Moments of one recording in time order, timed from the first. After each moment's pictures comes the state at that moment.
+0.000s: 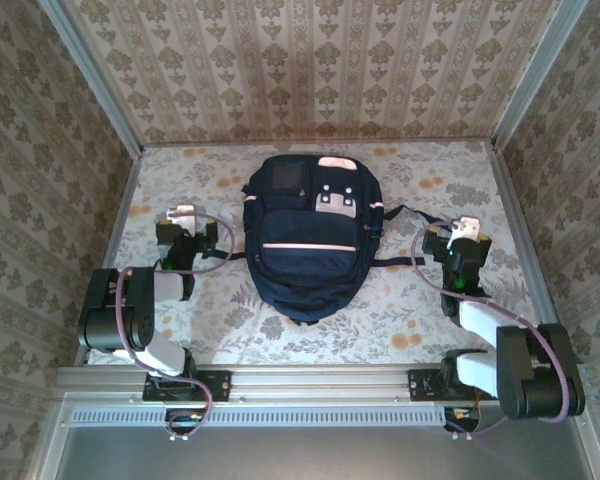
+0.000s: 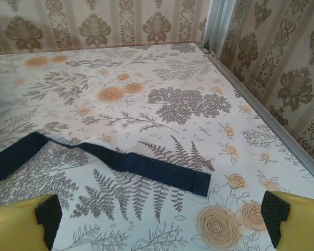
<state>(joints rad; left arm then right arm) -0.03 1.55 0.41 0.82 -0.05 0.10 -0.02 1.21 0.27 0.62 0.31 0.03</state>
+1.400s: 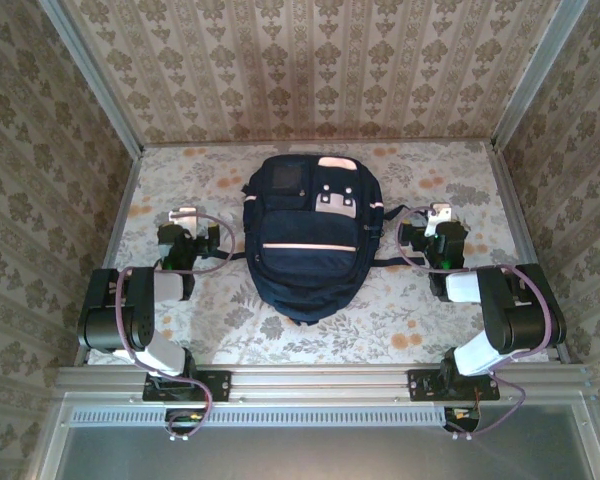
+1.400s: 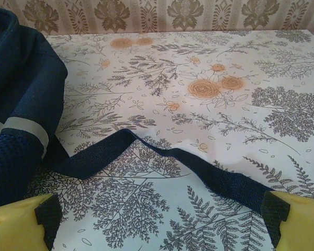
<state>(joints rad) -0.03 1.55 0.41 0.76 -0.03 0.10 0.03 1.54 0.40 0.78 0.08 0.03</state>
